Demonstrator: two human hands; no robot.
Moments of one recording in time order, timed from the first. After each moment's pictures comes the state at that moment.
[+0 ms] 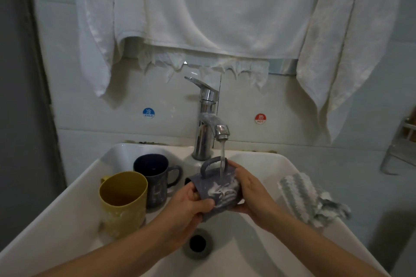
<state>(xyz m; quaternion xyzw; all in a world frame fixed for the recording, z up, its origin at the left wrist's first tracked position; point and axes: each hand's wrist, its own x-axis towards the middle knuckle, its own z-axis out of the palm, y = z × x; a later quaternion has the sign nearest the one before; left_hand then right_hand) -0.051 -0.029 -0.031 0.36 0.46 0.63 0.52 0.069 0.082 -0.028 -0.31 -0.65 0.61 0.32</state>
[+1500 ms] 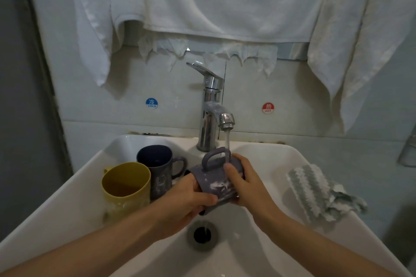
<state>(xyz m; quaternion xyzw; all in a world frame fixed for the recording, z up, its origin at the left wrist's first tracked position) -0.065 -0.025 -0.029 0.43 0.49 0.56 0.51 0.055 0.069 -0.037 -0.32 -0.72 0.50 0.36</state>
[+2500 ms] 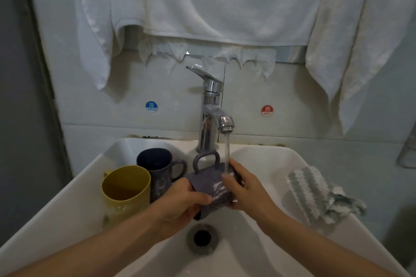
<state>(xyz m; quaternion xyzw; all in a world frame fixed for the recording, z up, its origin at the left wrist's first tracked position) -0.070 -0.024 -0.032 0.37 0.47 0.59 0.54 0.057 0.074 -0.039 -0.33 -0.74 0.49 0.31</state>
